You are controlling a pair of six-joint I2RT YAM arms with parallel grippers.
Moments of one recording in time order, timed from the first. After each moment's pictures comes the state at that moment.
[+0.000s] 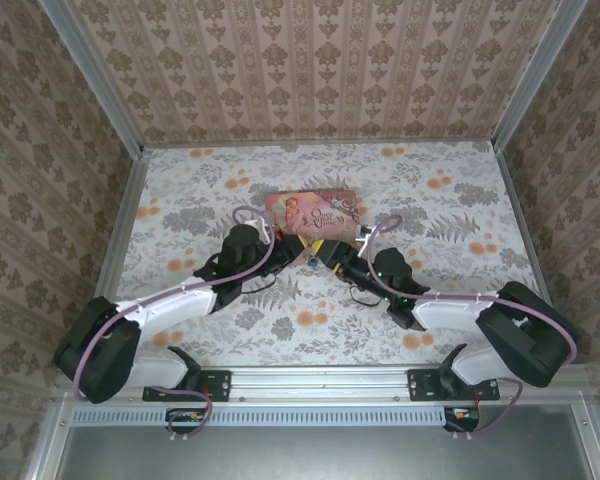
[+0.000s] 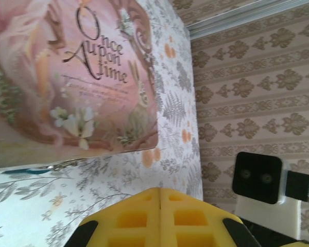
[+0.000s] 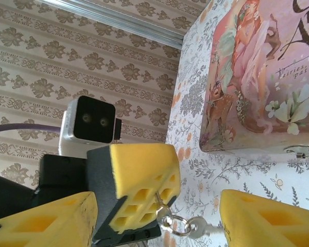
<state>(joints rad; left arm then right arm) -0.73 1.29 0.58 0.39 0.27 -1.16 0.72 1.41 0.40 0.92 -0.13 1.21</state>
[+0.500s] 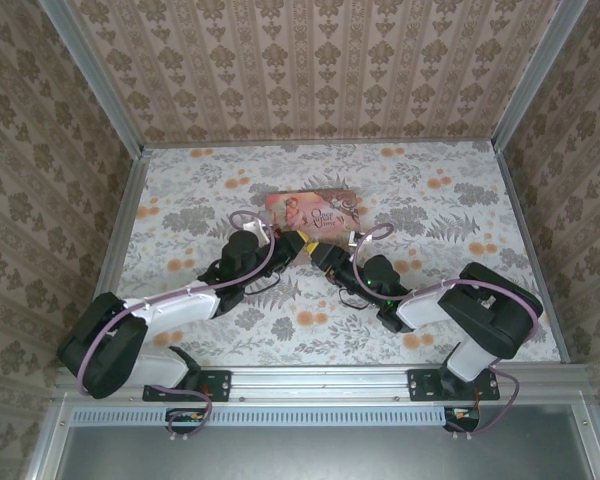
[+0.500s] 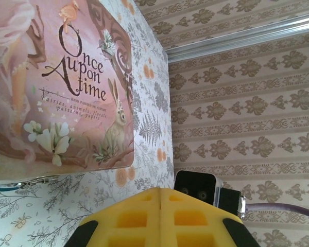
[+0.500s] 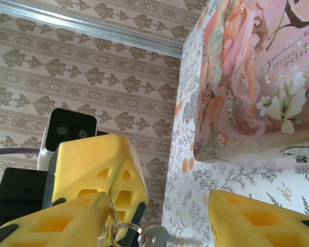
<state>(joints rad) -0.75 1.32 0.52 0.58 0.19 -1.28 0.77 1.60 0.40 1.17 -0.03 1.29</state>
